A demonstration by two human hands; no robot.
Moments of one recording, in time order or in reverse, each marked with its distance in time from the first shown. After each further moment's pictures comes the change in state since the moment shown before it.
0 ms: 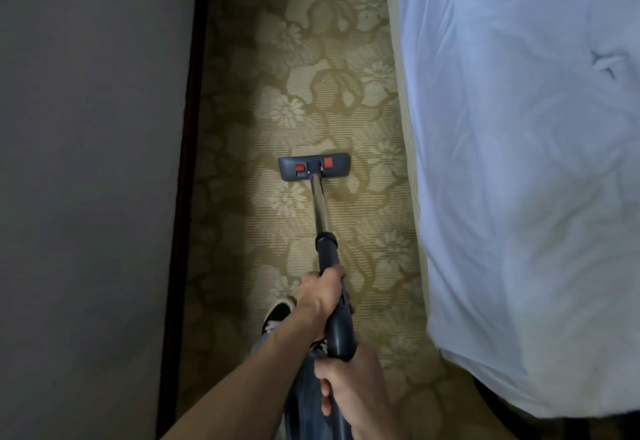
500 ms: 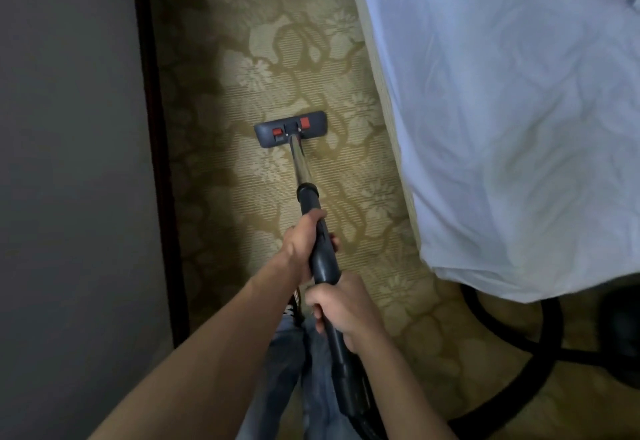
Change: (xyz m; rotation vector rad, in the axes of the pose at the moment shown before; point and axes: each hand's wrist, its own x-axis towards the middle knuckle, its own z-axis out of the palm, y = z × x) left_hand 0.000 -0.017 -0.043 -0.064 -0.238 -0.018; right_hand -0.004 0.024 0.034 0.014 0.046 -0.140
